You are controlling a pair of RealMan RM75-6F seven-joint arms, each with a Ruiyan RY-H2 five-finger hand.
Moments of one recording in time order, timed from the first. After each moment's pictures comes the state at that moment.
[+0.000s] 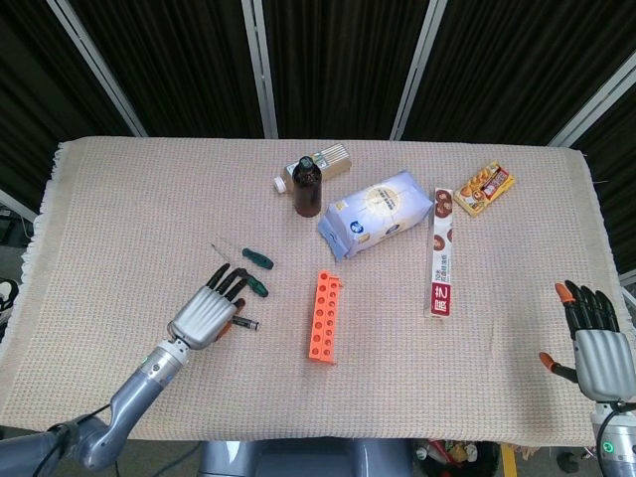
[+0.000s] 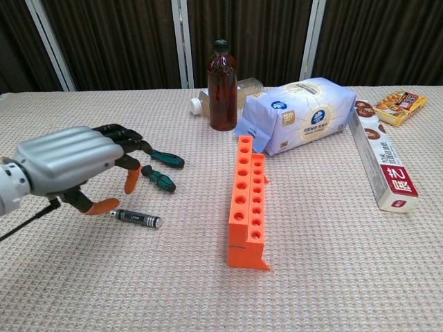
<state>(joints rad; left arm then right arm) -0.55 -1.56 -0.12 -1.55 1.42 0.96 0.66 0.07 -1.24 0.08 -1.42 -1.50 1.53 0.04</state>
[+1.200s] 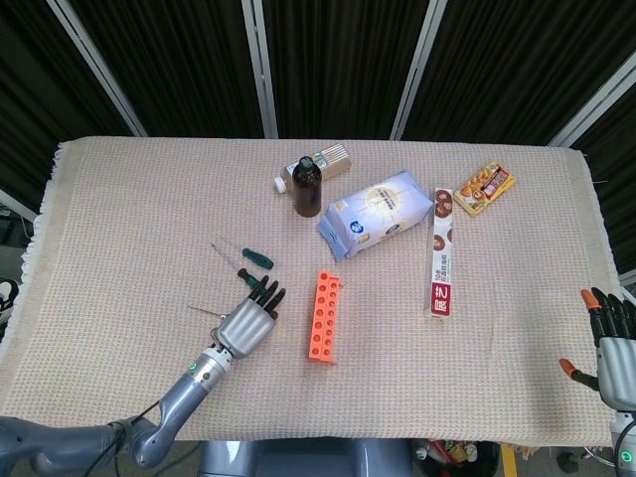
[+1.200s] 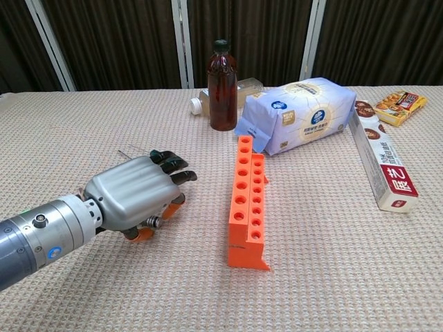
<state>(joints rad) -0.67 -1.77 -0.06 -1.42 1.28 0.99 1.02 0.03 -1.22 0.08 -1.40 -1.46 1.54 0.06</state>
